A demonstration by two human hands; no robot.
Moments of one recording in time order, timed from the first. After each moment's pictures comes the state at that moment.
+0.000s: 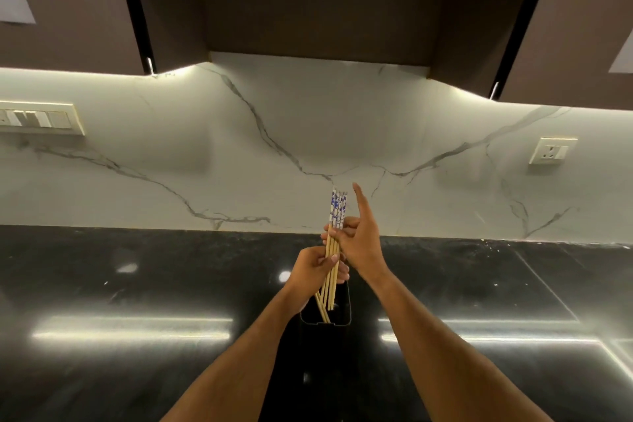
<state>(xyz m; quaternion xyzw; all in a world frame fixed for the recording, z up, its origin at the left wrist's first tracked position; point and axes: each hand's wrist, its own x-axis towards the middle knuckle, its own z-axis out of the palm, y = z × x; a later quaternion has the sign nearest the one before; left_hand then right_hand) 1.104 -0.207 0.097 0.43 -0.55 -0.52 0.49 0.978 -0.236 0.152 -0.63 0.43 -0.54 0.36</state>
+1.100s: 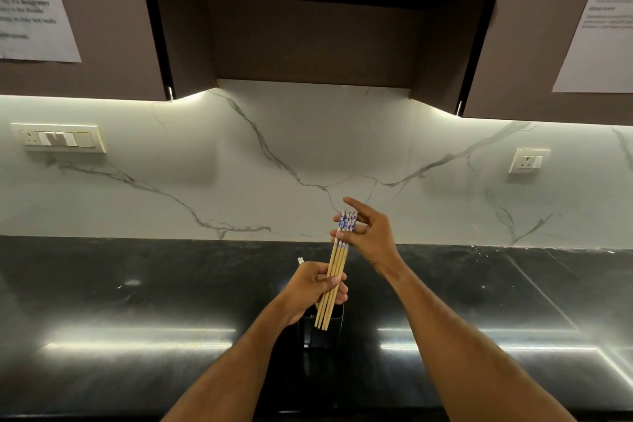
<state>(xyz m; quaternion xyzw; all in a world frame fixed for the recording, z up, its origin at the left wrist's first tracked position) 1.100 -0.138 0.126 0.44 -0.59 -0.55 0.40 0.931 -0.191 0.192 -0.66 0.38 -0.53 0.37</state>
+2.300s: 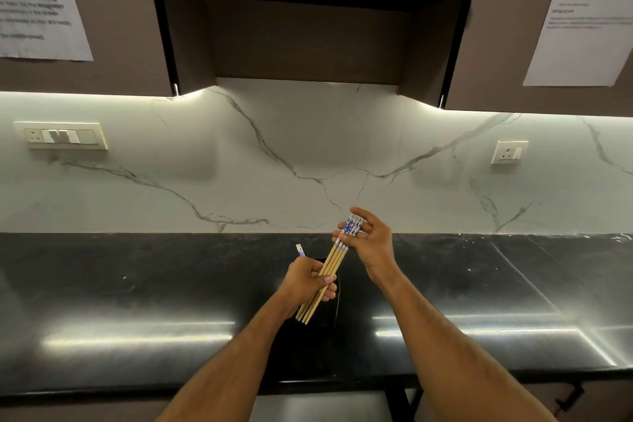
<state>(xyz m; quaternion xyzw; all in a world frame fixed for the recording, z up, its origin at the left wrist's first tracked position) 1.095 -0.096 0.130 0.55 -0.60 -0.45 0.37 0.928 -0.139 0.167 -0.55 0.42 -0.59 0.42</state>
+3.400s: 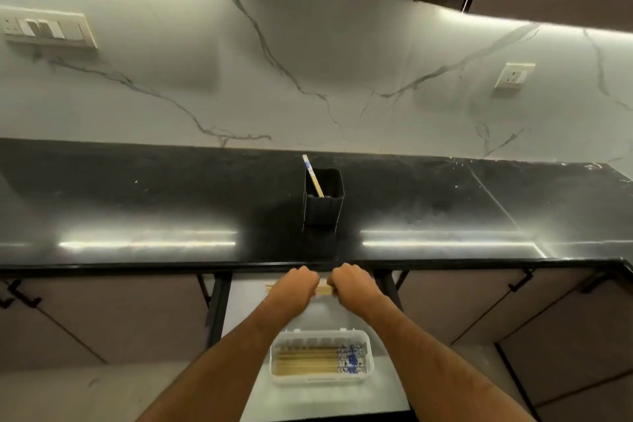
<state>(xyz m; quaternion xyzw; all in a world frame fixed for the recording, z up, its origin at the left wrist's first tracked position) 1.120 0.046 -0.014 0.59 -0.79 -0.15 -0.06 0.971 0.053 0.015 -0.82 0.57 0.06 0.09</state>
